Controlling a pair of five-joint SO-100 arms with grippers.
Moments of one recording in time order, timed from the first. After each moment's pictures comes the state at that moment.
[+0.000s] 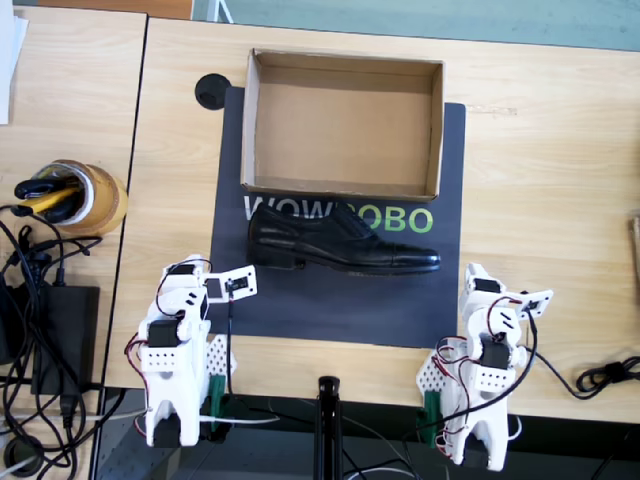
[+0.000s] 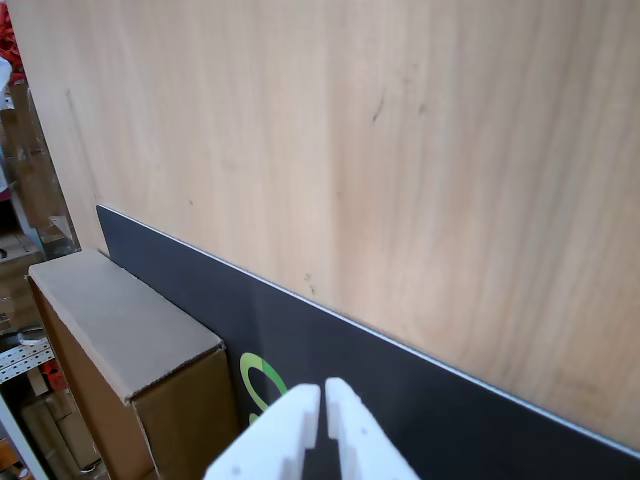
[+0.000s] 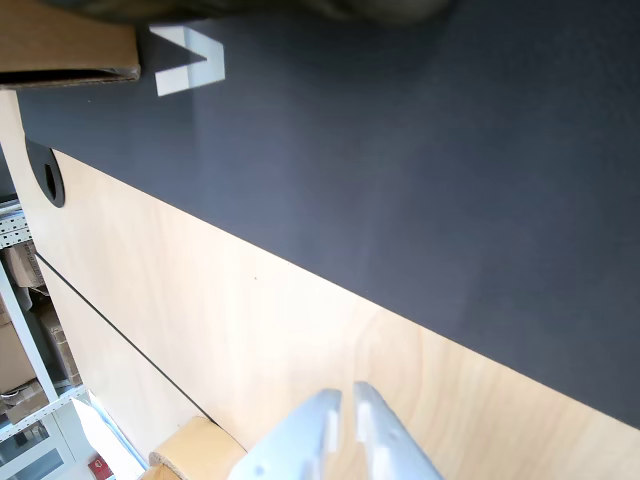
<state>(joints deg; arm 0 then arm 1) -4.7 189.9 174.5 63.5 0.4 1.6 192.9 179.2 55.6 -2.8</state>
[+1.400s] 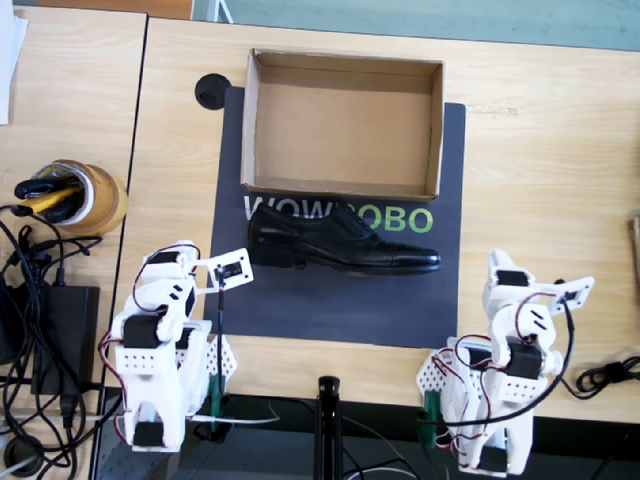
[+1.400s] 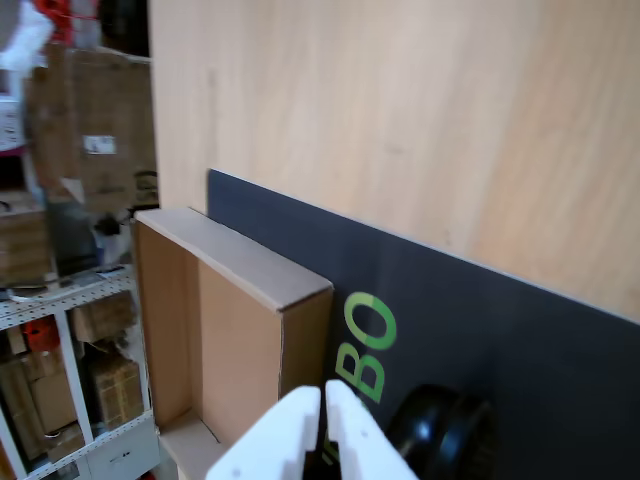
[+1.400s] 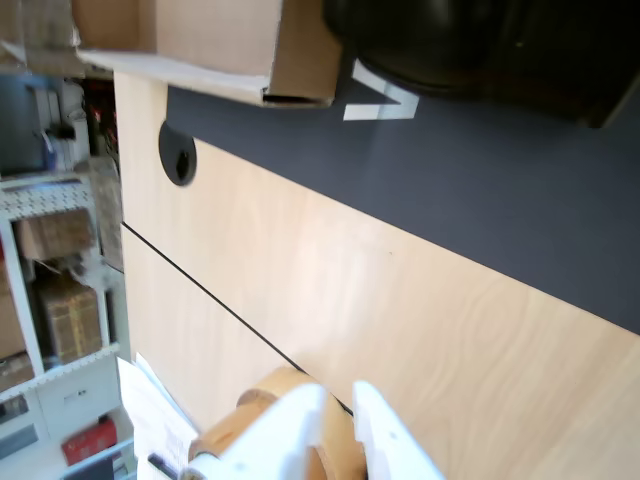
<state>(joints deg) -1.5 161.3 133.9 72.4 -8.4 -0.7 159.3 132.5 68.8 -9.6</state>
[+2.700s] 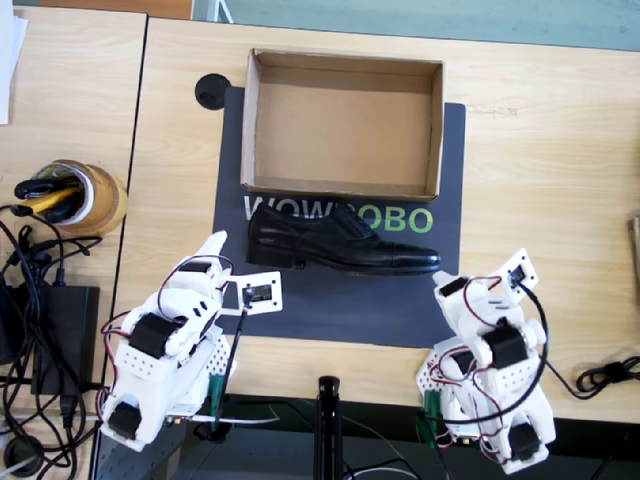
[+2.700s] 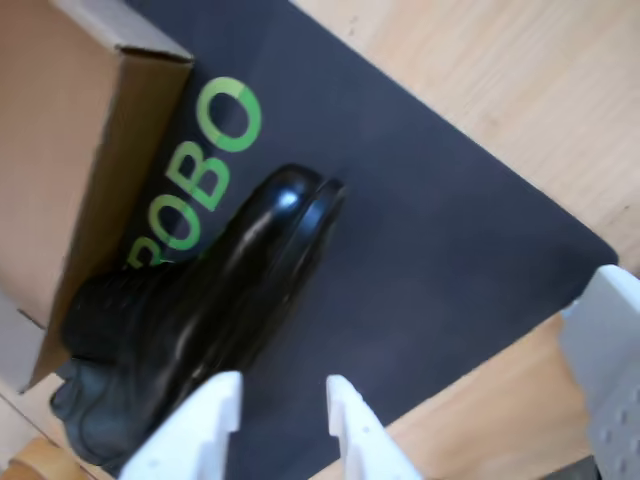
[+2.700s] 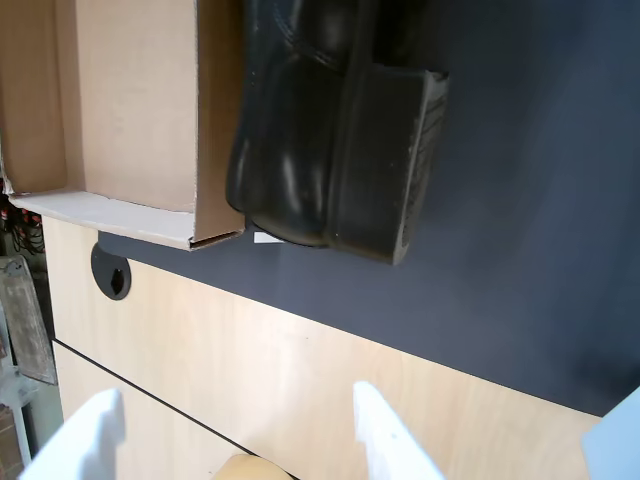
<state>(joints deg) 21.4 148.5 114.3 89.7 -23.6 -27.7 140.8 111.2 96.8 -11.7</state>
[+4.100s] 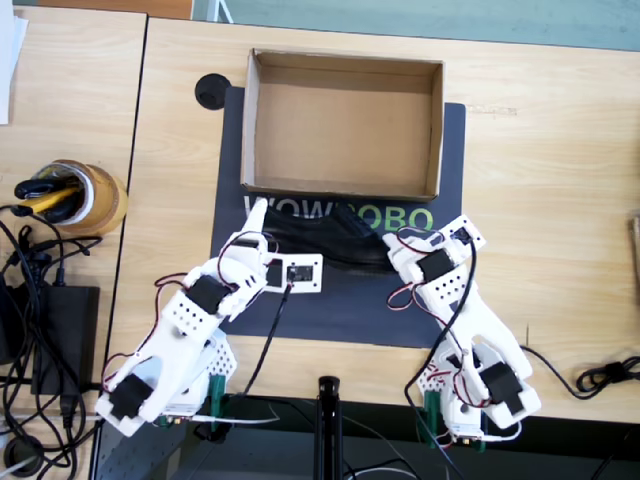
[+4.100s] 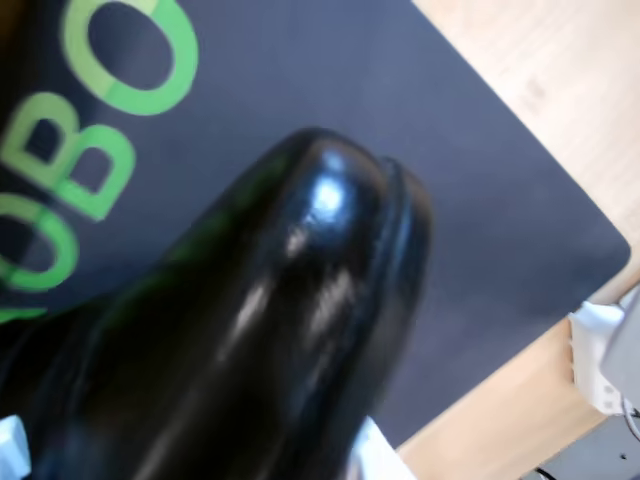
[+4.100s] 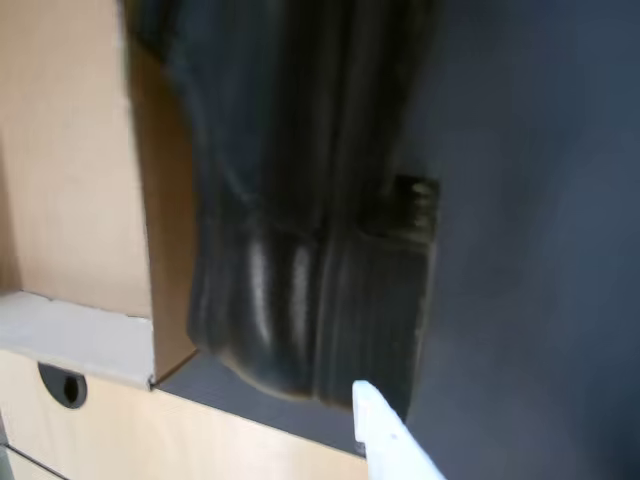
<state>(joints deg) 32.8 127.4 117.5 70.0 -31.3 -35.5 104.1 104.5 86.2 -9.0</state>
